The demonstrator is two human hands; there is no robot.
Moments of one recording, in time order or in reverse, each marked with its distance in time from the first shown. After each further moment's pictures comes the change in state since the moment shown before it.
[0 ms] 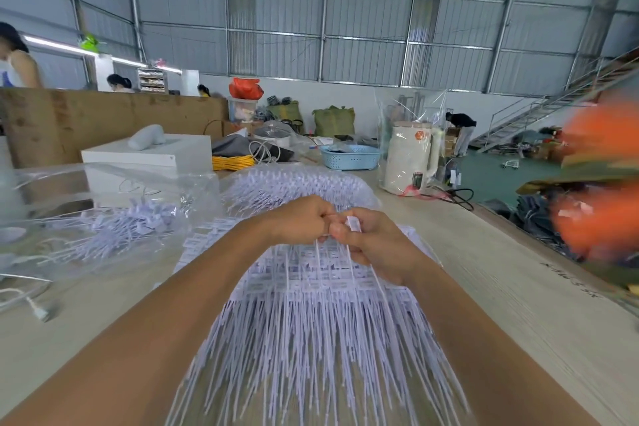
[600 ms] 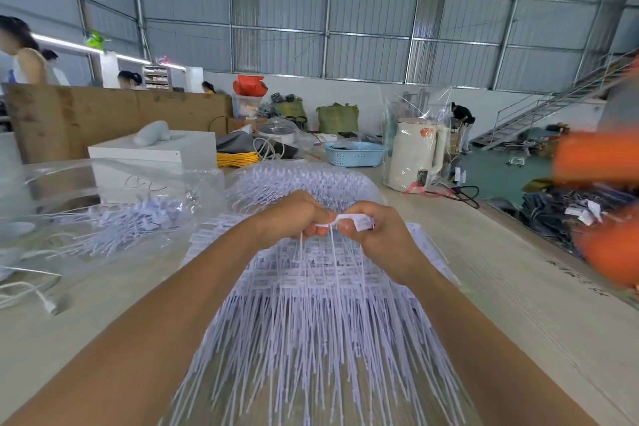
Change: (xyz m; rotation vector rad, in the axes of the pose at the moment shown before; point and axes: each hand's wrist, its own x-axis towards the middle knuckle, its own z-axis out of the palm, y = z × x) left_hand 0.002 -0.021 -0.003 -0.283 0.103 -0.145; right_hand -0.001 0.001 0.006 -0.327 0.221 -0.254
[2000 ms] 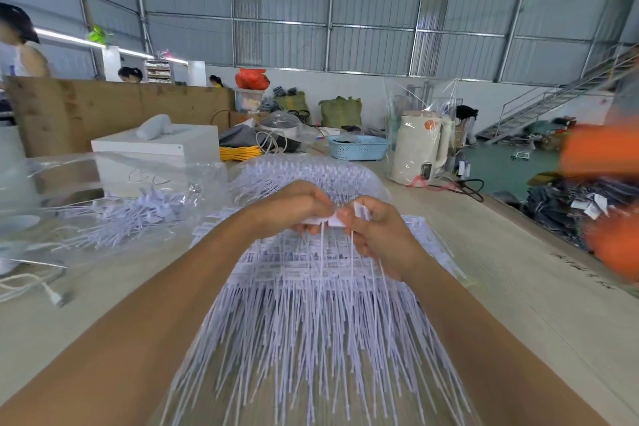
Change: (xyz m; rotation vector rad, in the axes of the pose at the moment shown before) left_hand -0.009 0.000 -0.006 -0.024 -0.046 0.041; right_hand -0.002 -0.003 0.008 0.382 -0.050 0.301
